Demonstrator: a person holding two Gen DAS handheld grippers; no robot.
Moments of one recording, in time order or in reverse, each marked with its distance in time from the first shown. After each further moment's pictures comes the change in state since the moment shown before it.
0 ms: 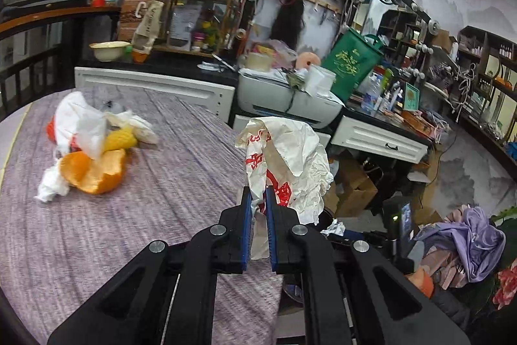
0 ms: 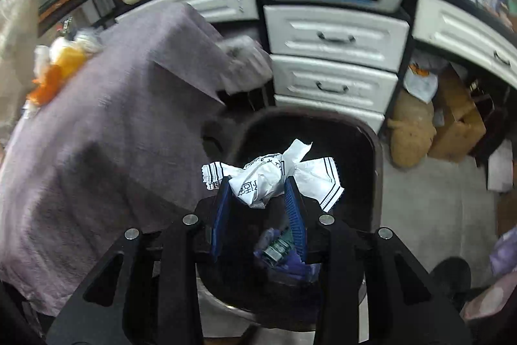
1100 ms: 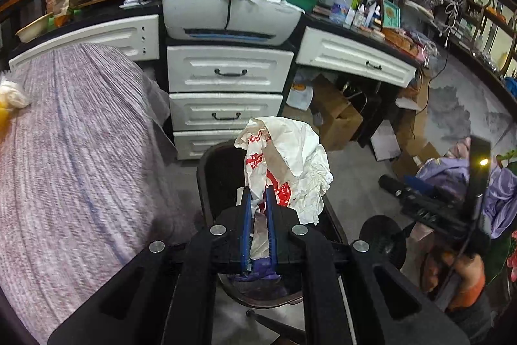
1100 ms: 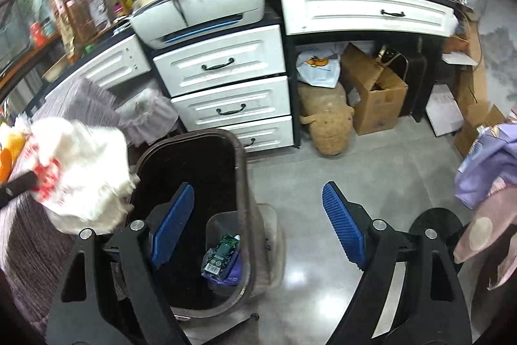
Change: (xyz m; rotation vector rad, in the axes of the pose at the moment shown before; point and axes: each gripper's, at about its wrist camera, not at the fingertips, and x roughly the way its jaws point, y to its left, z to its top) left arm 0.153 -0.099 -0.057 0.159 0.299 -0.080; right arm -0.072 -0.121 -0.046 0.326 -0.179 -0.236
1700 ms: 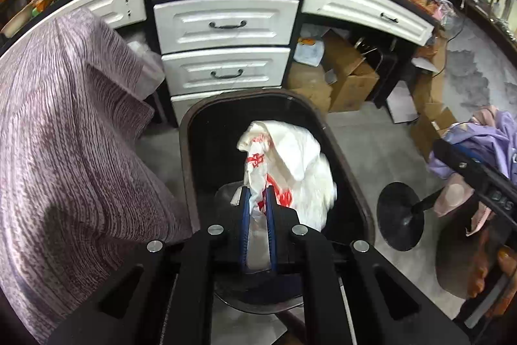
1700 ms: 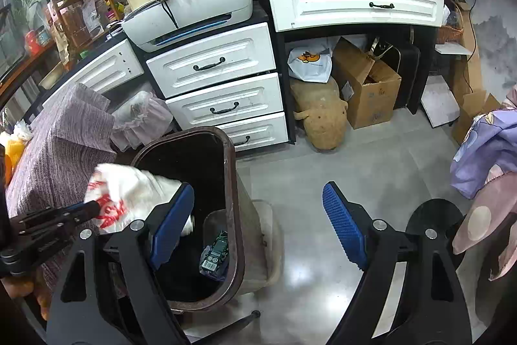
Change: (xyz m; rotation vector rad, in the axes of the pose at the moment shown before) left arm 0.070 -0.017 -0.017 0.029 0.173 0.068; right arm -0.007 -0.012 -0.007 0.034 0.006 -0.005
